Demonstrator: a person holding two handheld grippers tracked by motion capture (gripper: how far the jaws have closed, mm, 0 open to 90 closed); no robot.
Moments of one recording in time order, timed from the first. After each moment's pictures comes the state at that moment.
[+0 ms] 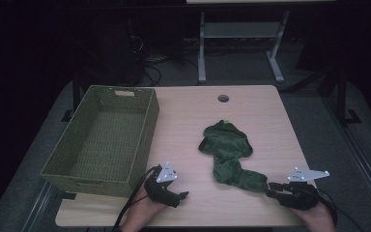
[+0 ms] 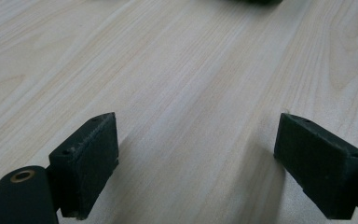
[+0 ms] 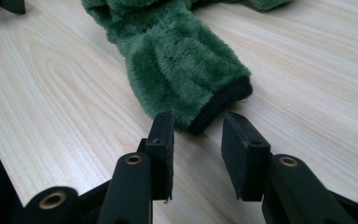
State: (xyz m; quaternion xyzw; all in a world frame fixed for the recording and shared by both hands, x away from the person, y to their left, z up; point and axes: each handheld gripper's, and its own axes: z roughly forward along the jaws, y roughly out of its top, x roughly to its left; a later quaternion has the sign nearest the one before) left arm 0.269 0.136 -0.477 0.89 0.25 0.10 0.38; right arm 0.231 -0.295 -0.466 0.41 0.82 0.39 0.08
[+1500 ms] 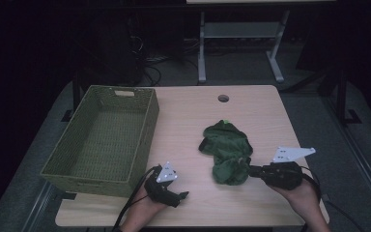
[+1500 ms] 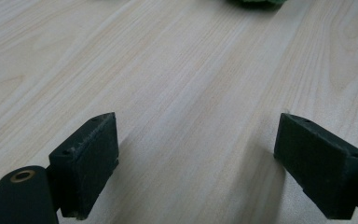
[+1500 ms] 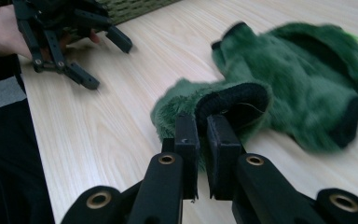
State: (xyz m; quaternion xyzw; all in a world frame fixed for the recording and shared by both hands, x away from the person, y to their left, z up) left arm 0.269 0.135 -0.478 0.89 0.25 0.10 0.38; right arm 0.266 -0.243 -0.404 0.30 0.84 0.45 0.07
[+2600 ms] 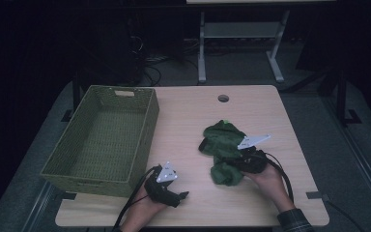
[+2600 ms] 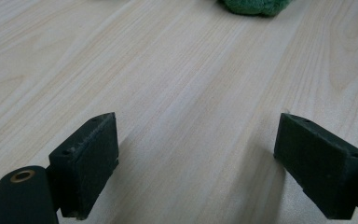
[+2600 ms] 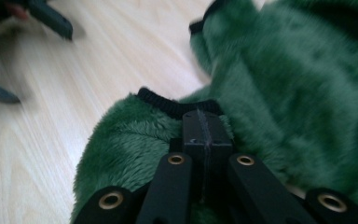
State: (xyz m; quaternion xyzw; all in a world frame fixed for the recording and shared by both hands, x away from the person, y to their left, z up) left arm 0.269 0.135 -0.477 0.89 0.25 0.10 0.38; right arm 0.329 -0.184 -0.448 0.34 0.86 0.38 0.05
